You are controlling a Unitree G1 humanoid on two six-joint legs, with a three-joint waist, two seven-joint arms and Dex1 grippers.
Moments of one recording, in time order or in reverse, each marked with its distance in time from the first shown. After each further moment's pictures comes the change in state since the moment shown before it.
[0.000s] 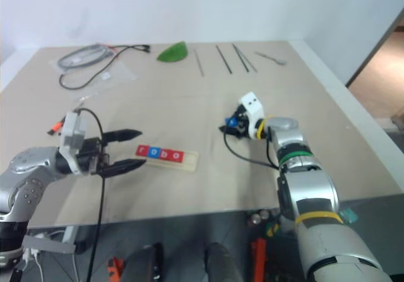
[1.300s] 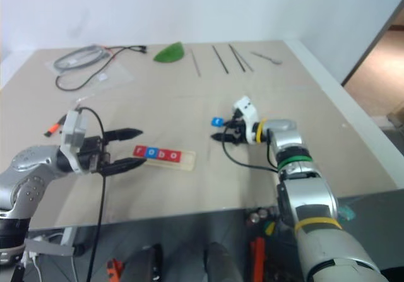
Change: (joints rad) left arm -0.027 -0.009 -0.010 0.030 0.007 -0.003 -0.021; right arm 0.073 0.039 0.012 -0.187 0.037 0.134 0.243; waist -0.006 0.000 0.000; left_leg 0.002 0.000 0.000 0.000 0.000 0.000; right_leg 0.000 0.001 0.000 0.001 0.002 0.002
